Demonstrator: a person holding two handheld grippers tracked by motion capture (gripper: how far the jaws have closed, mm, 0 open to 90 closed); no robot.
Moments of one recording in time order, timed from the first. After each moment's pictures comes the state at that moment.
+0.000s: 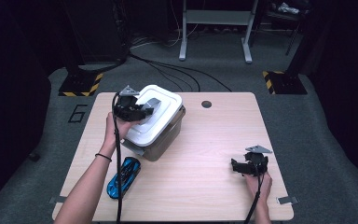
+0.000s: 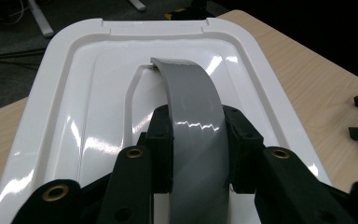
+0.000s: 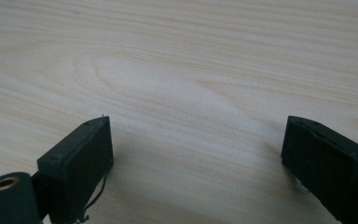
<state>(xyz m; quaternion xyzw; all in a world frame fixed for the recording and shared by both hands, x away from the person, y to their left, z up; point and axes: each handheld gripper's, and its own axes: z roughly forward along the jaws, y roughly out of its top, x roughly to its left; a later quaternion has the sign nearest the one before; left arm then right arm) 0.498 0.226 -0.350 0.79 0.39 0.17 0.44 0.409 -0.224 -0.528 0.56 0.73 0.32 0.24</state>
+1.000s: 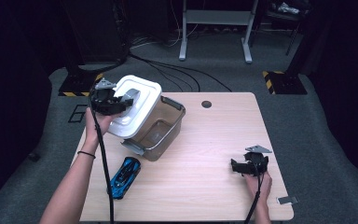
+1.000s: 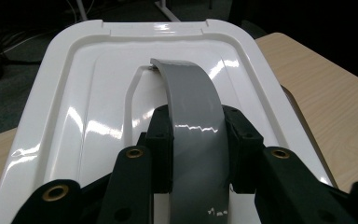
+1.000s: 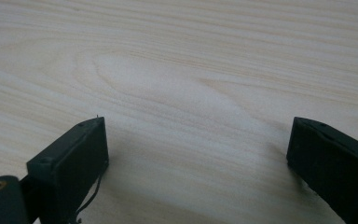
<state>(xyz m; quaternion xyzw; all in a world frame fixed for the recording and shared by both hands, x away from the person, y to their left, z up) 0.494 0.283 -0.325 0.75 0.44 0.22 0.44 0.409 -0.224 -0.528 0.56 0.73 0.32 0.24</state>
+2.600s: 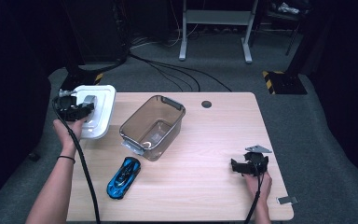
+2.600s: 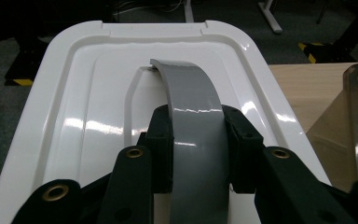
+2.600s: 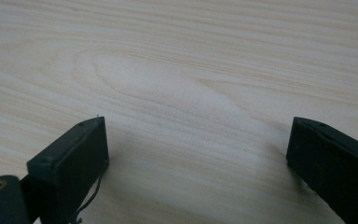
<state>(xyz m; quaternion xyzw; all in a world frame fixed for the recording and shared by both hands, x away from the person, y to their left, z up) 0.496 0.392 -0.371 0.65 0.60 0.29 0.38 0.409 -0.224 -0.528 0.56 0.73 0.32 0.24</state>
